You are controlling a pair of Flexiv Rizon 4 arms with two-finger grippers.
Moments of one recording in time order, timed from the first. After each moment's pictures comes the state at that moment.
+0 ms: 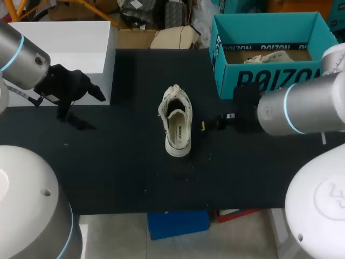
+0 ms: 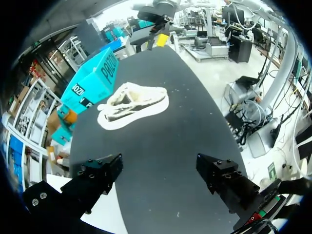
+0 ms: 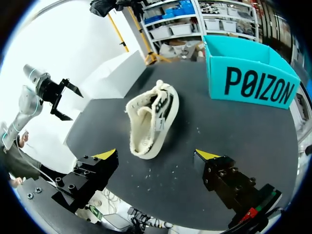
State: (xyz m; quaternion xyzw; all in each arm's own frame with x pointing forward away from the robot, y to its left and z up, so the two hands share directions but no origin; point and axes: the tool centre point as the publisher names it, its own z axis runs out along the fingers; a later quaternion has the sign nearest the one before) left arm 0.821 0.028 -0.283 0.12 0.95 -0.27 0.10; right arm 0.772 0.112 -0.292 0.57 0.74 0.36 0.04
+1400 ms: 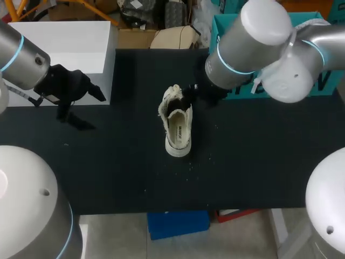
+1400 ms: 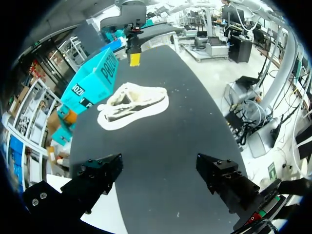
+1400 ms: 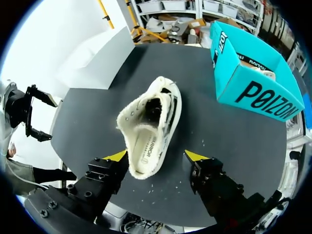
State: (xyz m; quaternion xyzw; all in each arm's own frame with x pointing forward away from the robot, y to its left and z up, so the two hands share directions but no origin) left arm 0.821 0.028 -0.283 0.12 0.95 -0.27 0.10; right arm 0.843 0.164 -0.298 0.61 0.77 0.21 0.03
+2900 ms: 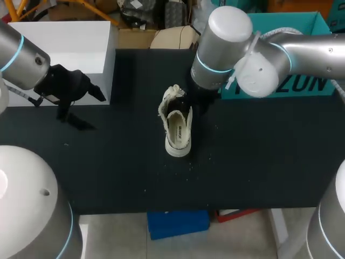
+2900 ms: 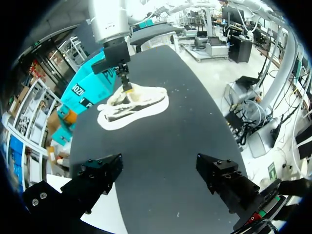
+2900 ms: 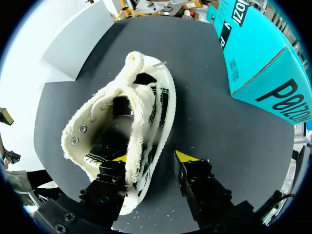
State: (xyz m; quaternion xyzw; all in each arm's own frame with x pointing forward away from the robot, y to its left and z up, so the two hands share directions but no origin) left arm 0.821 0.028 -0.283 0.12 0.95 -0.27 0.10; right arm 0.894 0.165 -0.394 0.62 0.77 0.12 0.01
